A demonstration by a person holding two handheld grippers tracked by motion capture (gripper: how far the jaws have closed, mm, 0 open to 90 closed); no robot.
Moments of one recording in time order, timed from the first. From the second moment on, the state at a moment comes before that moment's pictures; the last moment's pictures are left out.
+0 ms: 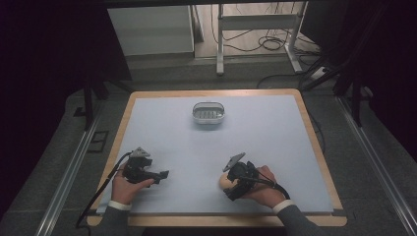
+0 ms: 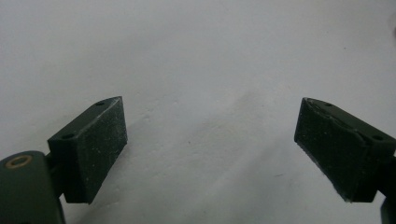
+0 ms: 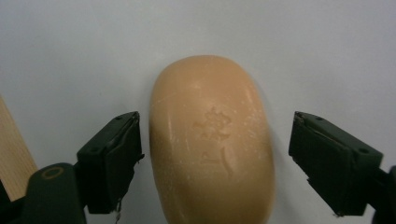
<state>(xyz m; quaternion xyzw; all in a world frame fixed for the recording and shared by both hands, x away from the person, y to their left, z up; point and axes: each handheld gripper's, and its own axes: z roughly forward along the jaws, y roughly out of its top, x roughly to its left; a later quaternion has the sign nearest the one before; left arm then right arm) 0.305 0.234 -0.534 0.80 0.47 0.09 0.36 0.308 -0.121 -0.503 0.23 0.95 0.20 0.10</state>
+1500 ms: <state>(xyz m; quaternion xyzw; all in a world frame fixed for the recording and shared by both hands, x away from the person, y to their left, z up) 0.307 0.234 -0.539 0.80 0.47 0.08 0.36 0.323 -0.137 -0.475 0.23 0.94 0.22 0.14</state>
